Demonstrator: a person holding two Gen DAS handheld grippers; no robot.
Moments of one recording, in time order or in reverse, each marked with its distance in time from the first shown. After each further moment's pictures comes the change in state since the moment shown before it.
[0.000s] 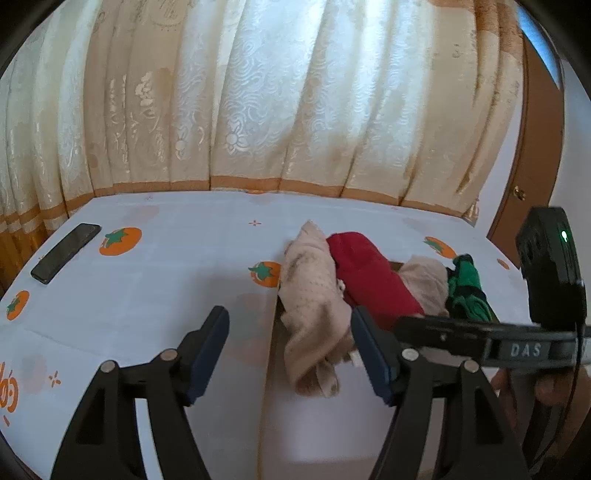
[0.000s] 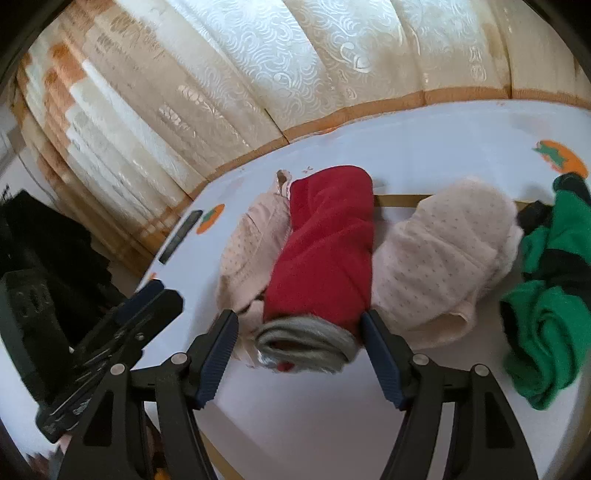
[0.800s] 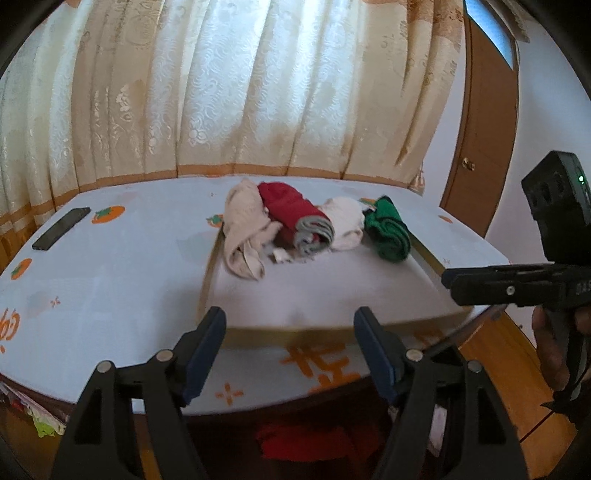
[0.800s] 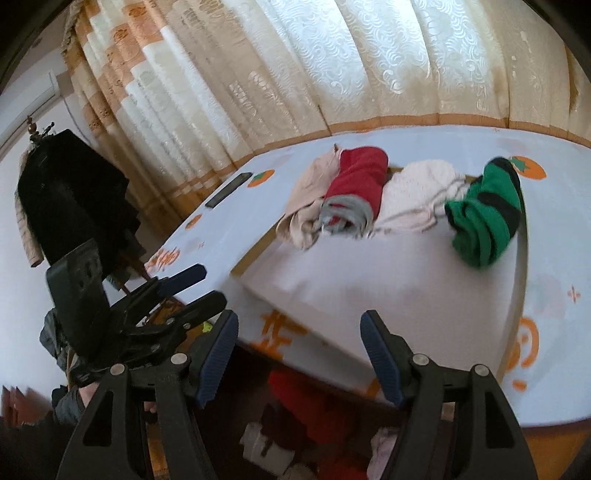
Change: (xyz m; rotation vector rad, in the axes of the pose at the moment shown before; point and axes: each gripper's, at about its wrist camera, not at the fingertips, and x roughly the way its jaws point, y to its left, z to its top) left arm -0.090 -0.038 -0.089 0.088 0.006 -0.123; right arm -0.128 0.025 -0.106 -0.180 0.006 0.058
